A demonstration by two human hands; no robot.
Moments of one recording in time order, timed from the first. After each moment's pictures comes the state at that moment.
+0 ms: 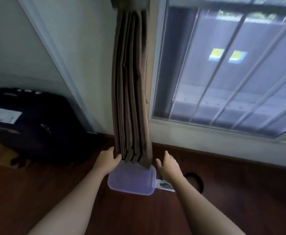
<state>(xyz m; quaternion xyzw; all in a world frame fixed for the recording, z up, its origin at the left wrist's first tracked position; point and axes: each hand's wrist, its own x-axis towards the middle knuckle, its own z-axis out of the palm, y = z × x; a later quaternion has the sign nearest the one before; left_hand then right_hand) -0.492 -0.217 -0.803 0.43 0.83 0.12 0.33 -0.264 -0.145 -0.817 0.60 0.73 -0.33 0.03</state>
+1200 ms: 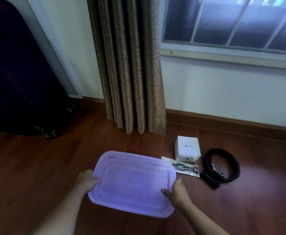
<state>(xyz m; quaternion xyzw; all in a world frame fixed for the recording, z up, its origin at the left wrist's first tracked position) -0.521 -0.308 -1.216 0.32 0.88 0.01 0.34 -0.206 -0.224 -1.255 0.63 0.65 -0.41 0.02</state>
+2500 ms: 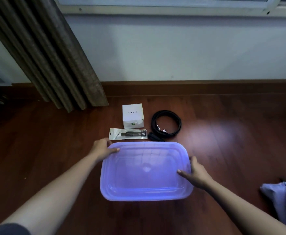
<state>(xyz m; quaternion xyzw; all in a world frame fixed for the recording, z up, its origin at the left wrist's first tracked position) -0.293 -0.224 -1.264 0.50 0.79 0.09 0.34 0.068 -0.249 -1.272 0.68 0.62 -0.39 -0.03</state>
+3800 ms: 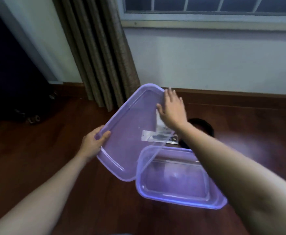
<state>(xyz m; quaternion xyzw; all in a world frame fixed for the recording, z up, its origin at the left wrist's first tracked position) -0.413 -0.304 -1.186 0.46 0.73 0.40 0.31 -0.178 -0.139 -1.144 0.55 0.81 -0.12 -0.16</state>
